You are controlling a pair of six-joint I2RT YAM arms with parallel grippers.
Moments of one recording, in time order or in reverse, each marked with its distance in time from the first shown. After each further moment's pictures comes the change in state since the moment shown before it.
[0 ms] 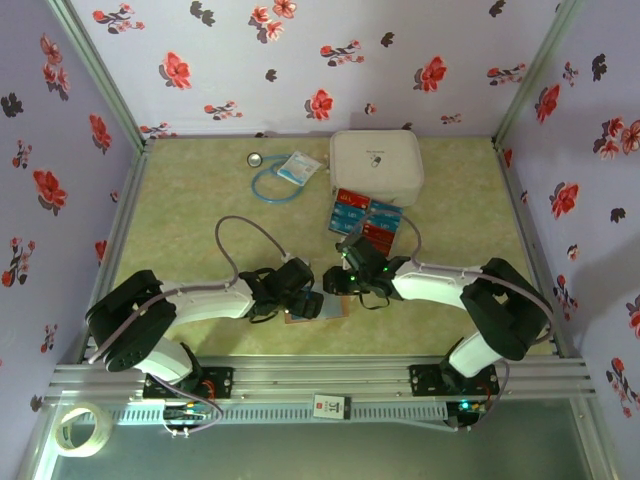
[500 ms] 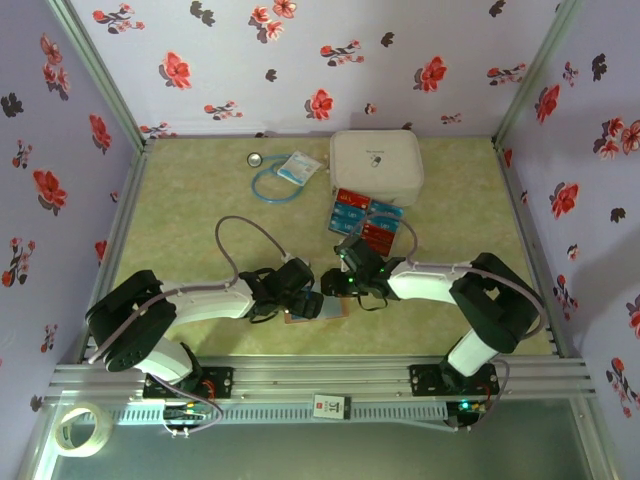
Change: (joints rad) left arm -0.001 0.000 -0.001 0.002 -0.003 0.000; right arm 0.000 0.060 -0.007 0.051 -0.014 0.001
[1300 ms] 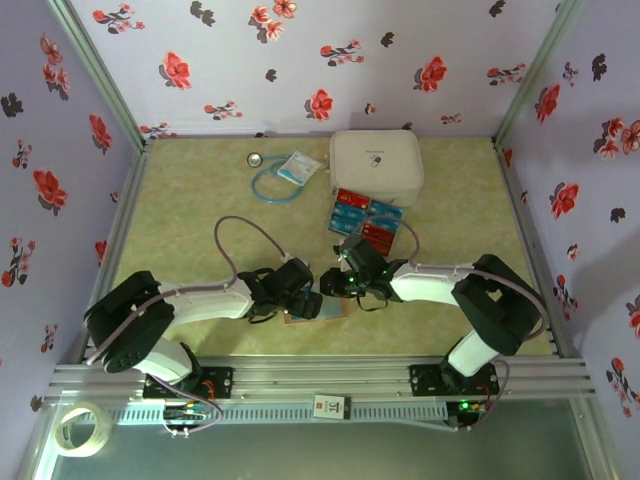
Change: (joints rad) left arm 0.000 -0.016 -0.001 -0.020 0.000 0.000; right arm -0.006 -0.024 -0.028 0.068 -0.086 0.053
